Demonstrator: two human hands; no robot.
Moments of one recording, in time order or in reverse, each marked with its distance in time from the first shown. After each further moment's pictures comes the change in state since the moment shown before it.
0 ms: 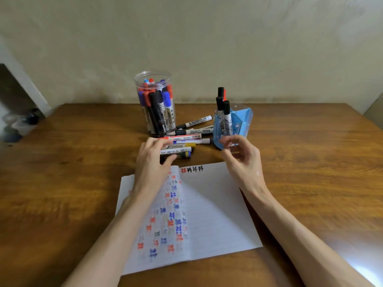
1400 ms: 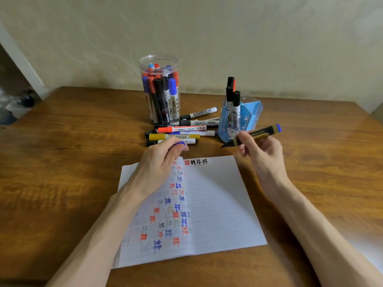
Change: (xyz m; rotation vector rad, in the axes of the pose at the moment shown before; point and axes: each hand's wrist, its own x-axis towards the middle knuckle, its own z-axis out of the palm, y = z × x) left_hand -0.018 0.009 -0.029 -0.334 -0.317 0.123; right_hand 0.004 -0.015 -0.022 0.228 -0.007 0.297
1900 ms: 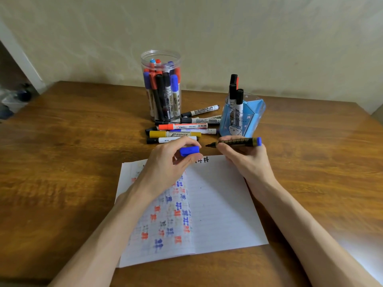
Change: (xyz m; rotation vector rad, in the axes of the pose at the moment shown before) left_hand 0.001 0.006 0.013 -0.020 0.005 0.083; right_hand -0.002 0.015 0.021 -0.153 -0.058 0.015
